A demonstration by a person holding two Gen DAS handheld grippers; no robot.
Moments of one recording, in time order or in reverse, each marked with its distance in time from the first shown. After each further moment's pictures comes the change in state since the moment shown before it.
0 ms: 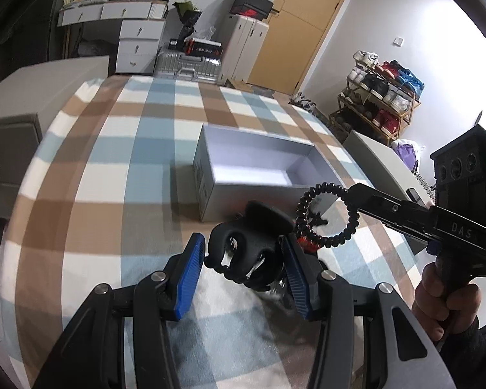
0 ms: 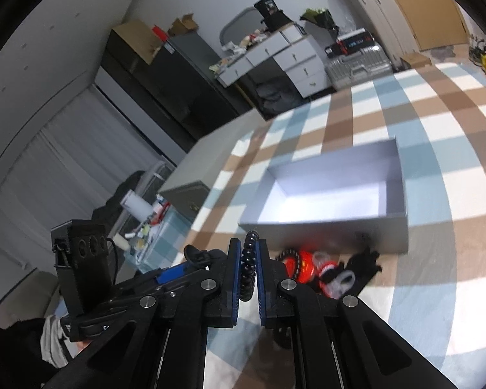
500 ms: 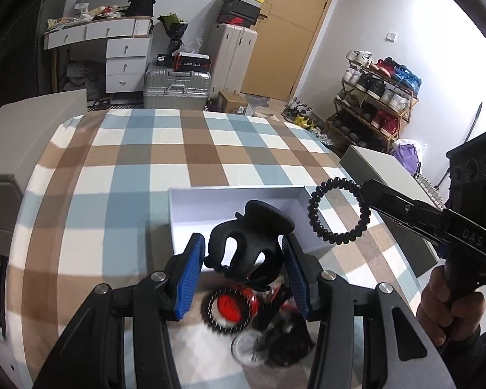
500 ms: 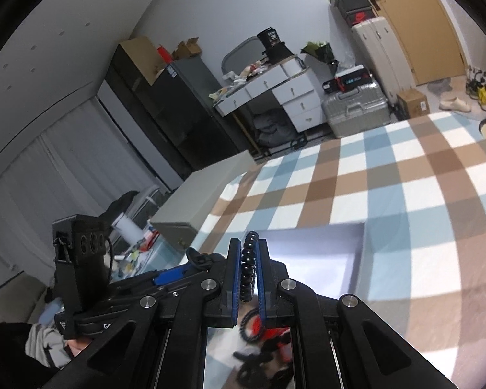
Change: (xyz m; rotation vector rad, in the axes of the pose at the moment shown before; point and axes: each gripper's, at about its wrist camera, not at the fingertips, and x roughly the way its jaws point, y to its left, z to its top) left arm 0.037 -0.023 0.058 0.061 -0.016 0.017; right arm -0.022 -0.017 0.053 -0.060 -0.119 -0.044
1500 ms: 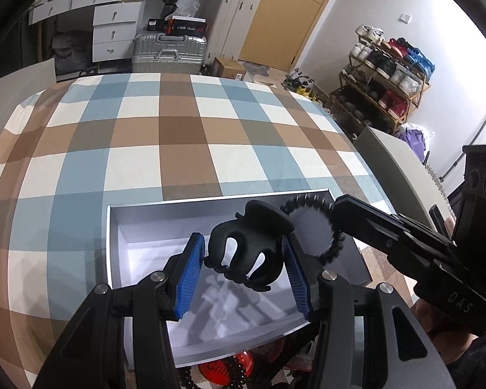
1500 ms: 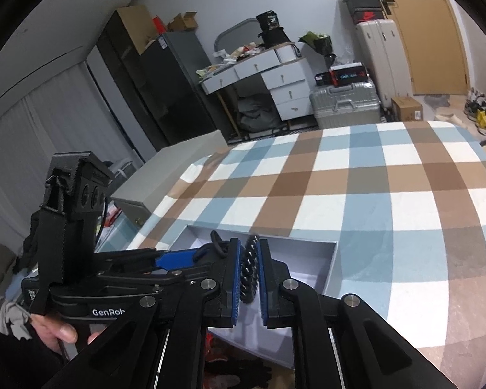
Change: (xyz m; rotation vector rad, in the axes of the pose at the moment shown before) left arm 0.064 -0.004 0.017 -0.040 0.147 -0.031; right arm 0.056 -0.034 0.004 -0.123 0.071 -0.112
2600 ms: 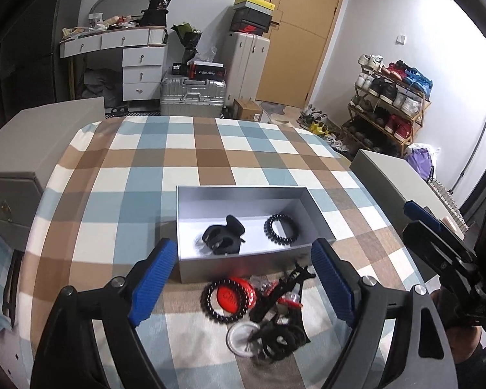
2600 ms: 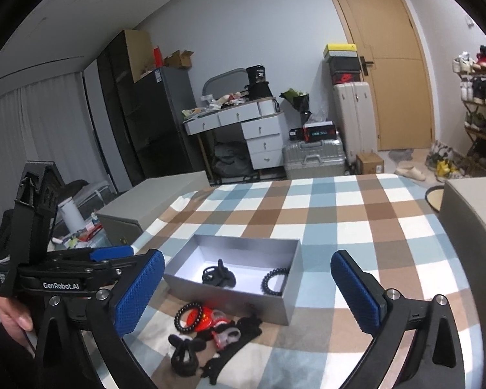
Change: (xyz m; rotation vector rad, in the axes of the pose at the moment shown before) left arm -0.077 -0.012 -0.044 0.023 -0.200 0.122; right arm -0.101 0.049 -0.039 -0.101 -0.216 -0.179
